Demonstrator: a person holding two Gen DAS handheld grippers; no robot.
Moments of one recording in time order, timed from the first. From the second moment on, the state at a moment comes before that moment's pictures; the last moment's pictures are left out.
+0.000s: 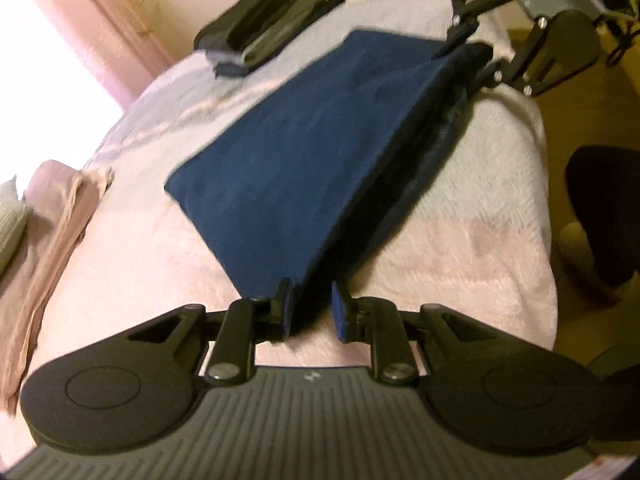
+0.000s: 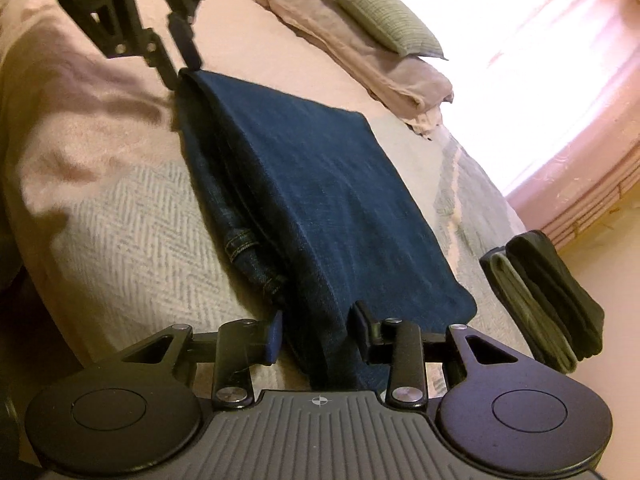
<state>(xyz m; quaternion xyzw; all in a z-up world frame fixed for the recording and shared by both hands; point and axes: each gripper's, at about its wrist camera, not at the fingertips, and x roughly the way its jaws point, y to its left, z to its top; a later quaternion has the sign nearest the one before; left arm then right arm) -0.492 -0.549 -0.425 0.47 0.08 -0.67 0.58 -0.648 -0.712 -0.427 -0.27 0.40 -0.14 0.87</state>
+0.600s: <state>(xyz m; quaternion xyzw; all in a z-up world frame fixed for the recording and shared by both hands) -0.516 -0.530 -0.426 0.47 0.10 -0.63 0.62 -0.666 -0.689 -0.377 -0.15 0.38 -0.18 0.89</state>
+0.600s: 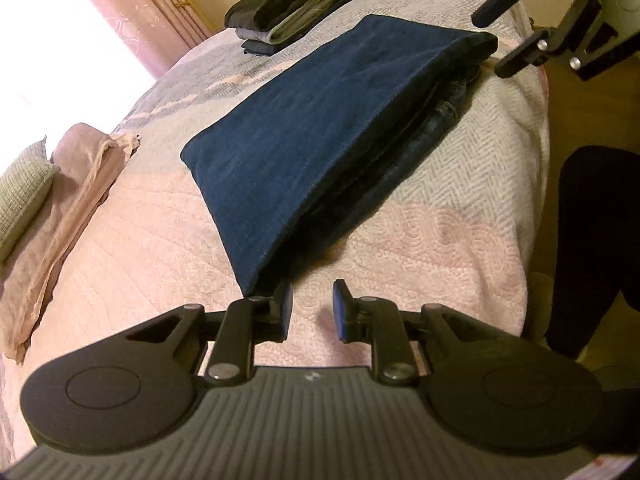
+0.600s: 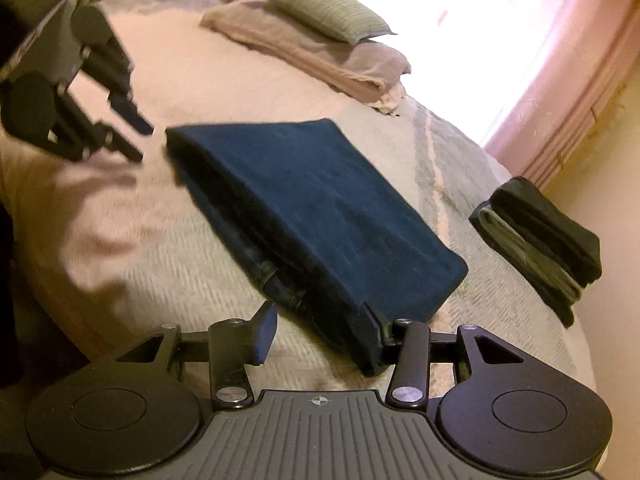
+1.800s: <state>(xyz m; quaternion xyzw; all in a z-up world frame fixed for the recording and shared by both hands) -0.452 -0.723 -0.417 0.37 0.22 -0.67 0.61 -0.632 -0.926 -0.371 0.22 0.31 -0.26 0.89</state>
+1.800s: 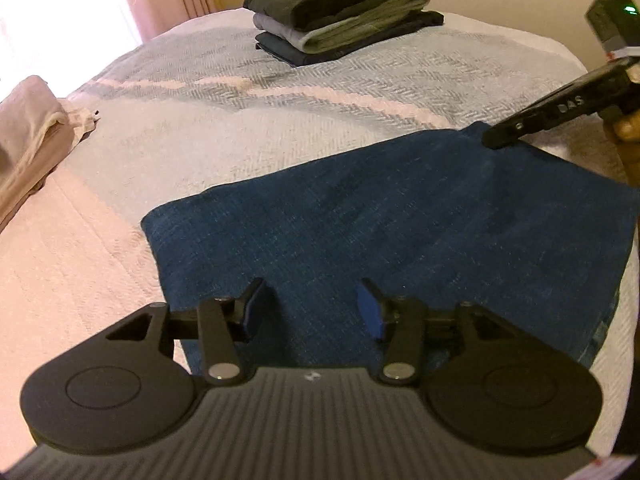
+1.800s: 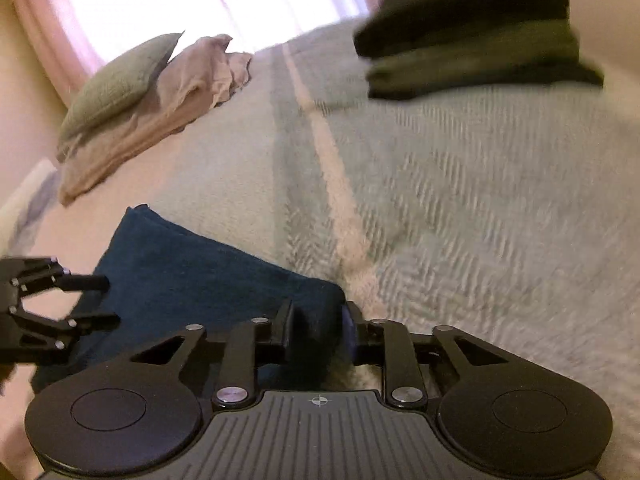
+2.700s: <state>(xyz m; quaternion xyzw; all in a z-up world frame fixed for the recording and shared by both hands) -0.523 -0.586 -0.504 0.59 -0.24 -0.60 0.48 -0.616 -0.723 -0.409 -0.37 0.44 -0.06 0.82</state>
